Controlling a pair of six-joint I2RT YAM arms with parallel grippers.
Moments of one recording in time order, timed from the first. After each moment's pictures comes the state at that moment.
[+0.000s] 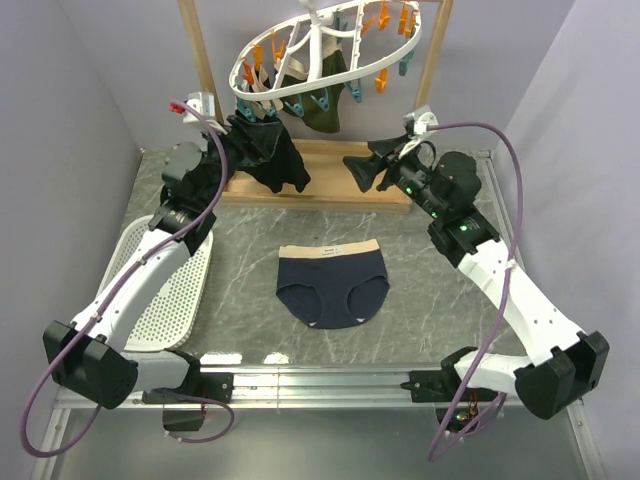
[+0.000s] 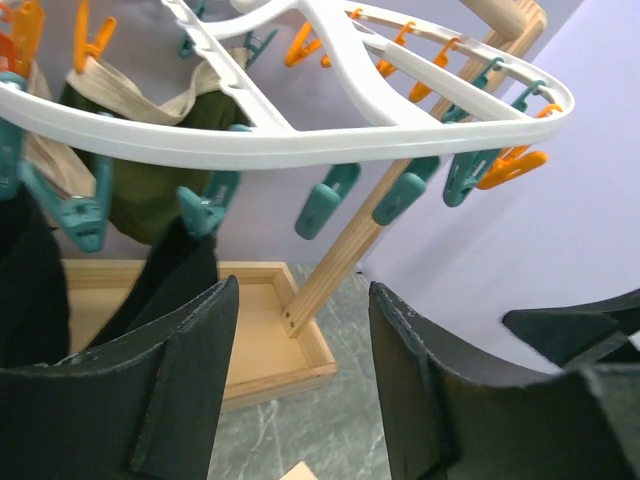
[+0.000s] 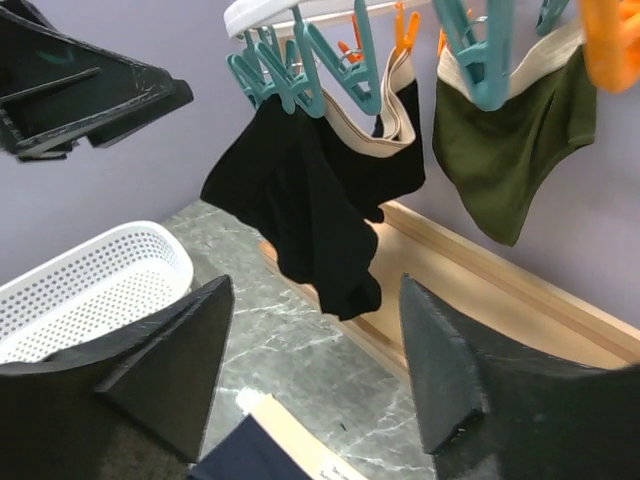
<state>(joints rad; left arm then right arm) -0.39 1.26 1.24 0.25 0.08 -0.55 0.44 1.18 1.20 0.12 -0.30 0.13</state>
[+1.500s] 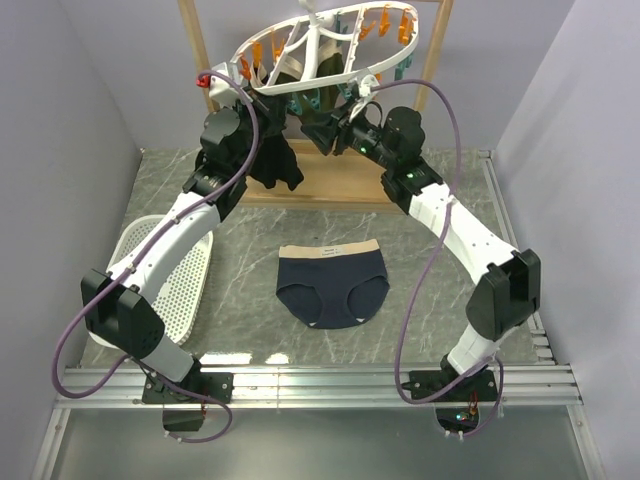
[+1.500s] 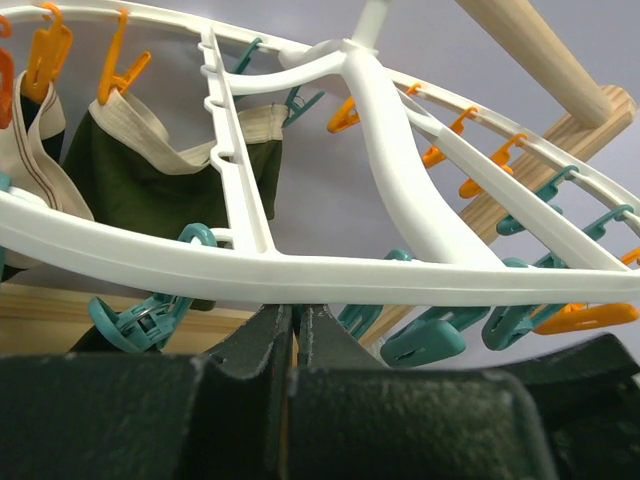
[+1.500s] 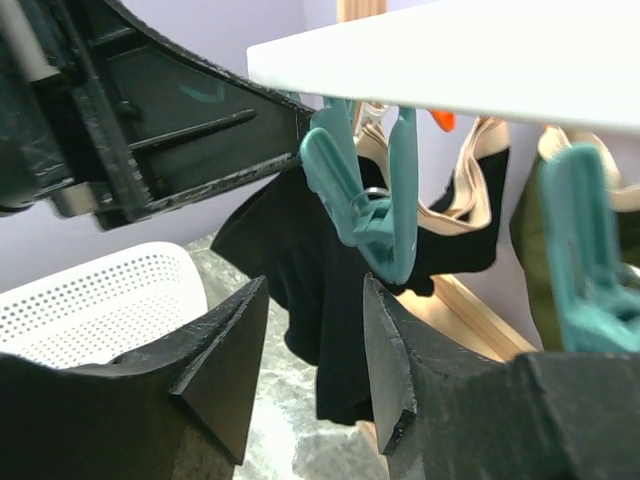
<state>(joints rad) -0.48 1.55 1.53 0.24 -0.19 -0.58 0.50 1.65 1.56 0.28 -0.46 0.13</state>
